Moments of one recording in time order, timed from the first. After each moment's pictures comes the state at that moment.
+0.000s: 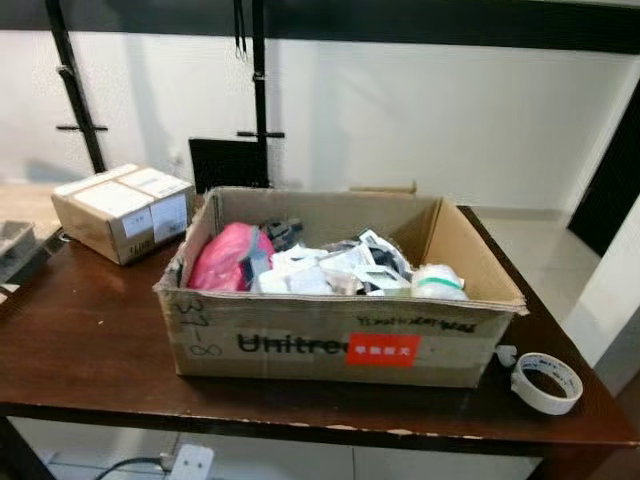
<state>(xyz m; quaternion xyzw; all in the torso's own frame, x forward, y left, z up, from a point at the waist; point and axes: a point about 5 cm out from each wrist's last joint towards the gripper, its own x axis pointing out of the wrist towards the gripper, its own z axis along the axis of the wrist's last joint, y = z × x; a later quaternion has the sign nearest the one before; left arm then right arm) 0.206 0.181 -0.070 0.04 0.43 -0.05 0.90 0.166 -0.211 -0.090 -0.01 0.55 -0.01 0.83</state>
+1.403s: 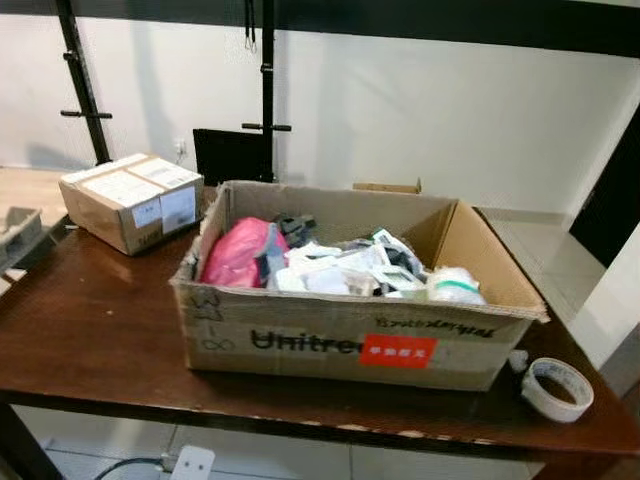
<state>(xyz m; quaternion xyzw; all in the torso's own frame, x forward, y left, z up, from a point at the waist) 0.203 0.176 -0.073 0.05 0.44 -0.07 0.89 0.172 -0.208 -0.088 -0.01 0.55 -0.01 0.83</state>
